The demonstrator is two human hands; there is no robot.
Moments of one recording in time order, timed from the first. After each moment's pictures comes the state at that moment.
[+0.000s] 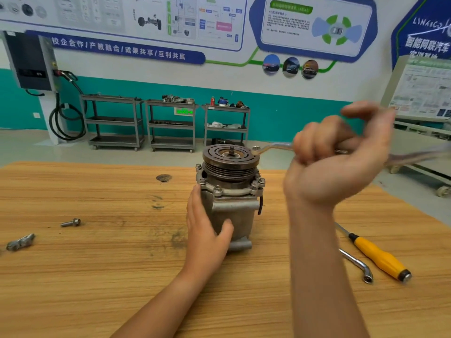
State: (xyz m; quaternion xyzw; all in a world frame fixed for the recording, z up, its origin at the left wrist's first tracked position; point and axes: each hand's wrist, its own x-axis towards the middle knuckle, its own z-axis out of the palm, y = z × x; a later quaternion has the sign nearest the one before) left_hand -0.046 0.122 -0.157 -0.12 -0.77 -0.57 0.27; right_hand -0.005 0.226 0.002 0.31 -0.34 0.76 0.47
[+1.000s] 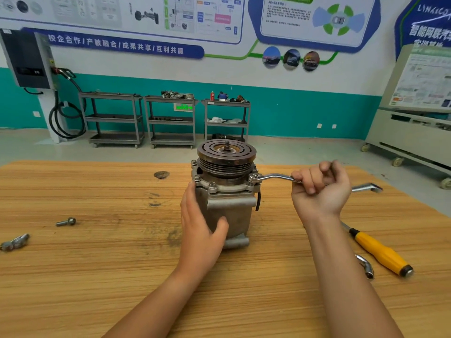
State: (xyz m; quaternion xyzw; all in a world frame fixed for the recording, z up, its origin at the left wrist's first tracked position) left_hand -0.043 0.119 -0.152 -0.13 -0.77 -0.56 0.26; right_hand -0.055 0.298 -0.069 0.09 -0.21 0.95 0.22
